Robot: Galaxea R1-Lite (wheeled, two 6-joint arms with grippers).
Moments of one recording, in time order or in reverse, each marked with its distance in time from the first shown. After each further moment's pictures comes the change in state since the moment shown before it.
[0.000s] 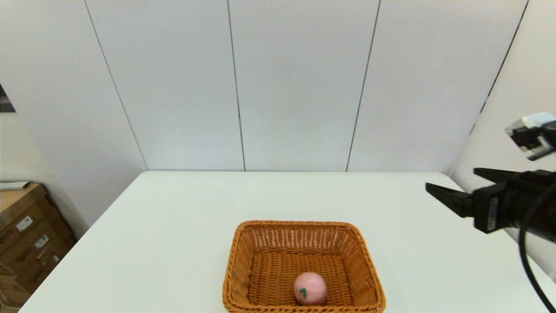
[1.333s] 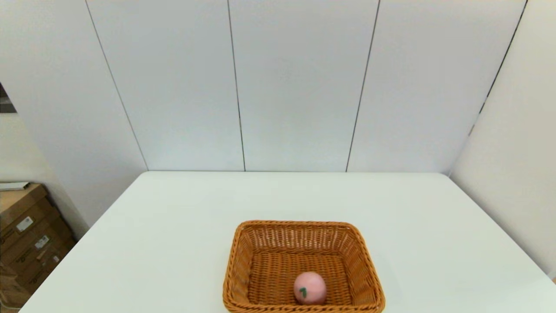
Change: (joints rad) left arm 0.000 0.000 0.001 0.000 0.000 -0.003; right arm -0.339 -1.134 0.561 0.249 0.221 0.000
